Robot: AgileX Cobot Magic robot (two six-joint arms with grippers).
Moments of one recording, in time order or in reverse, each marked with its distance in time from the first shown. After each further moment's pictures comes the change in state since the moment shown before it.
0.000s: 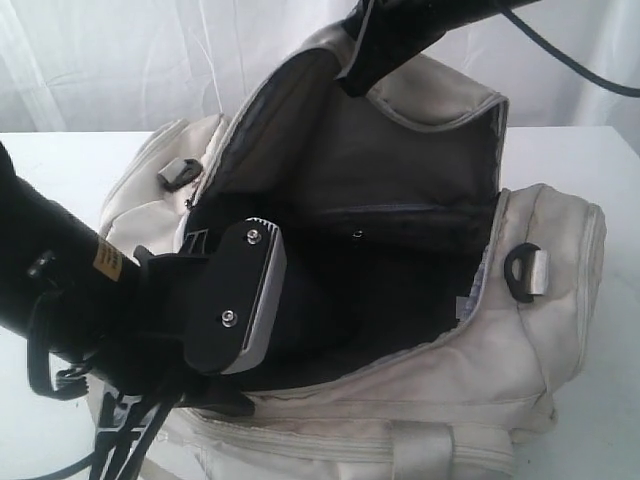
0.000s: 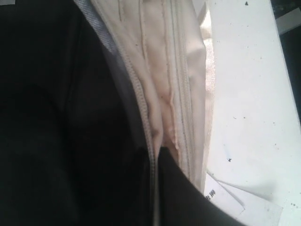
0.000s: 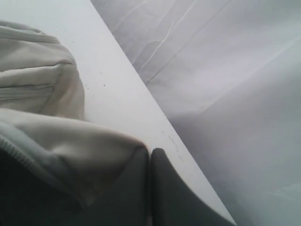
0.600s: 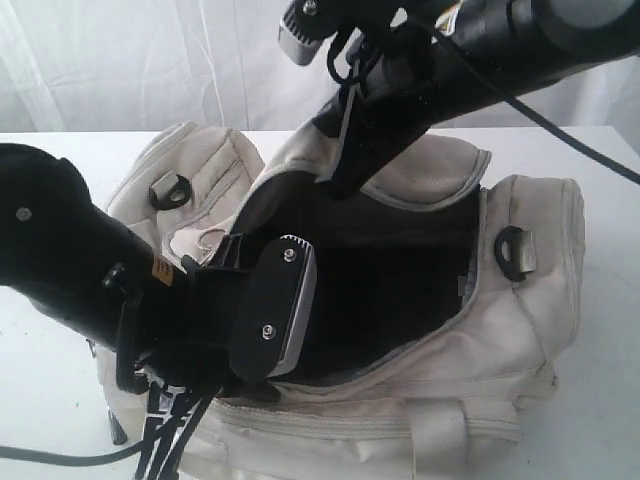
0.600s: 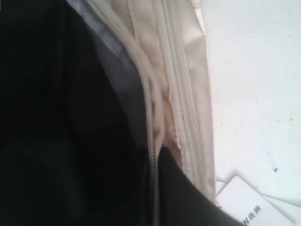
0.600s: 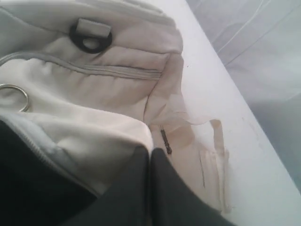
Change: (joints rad) left arm 0.000 0.114 0.000 -0.006 -0.137 0.108; right arm 0.133 -0.144 0.230 0.075 0.072 0.007
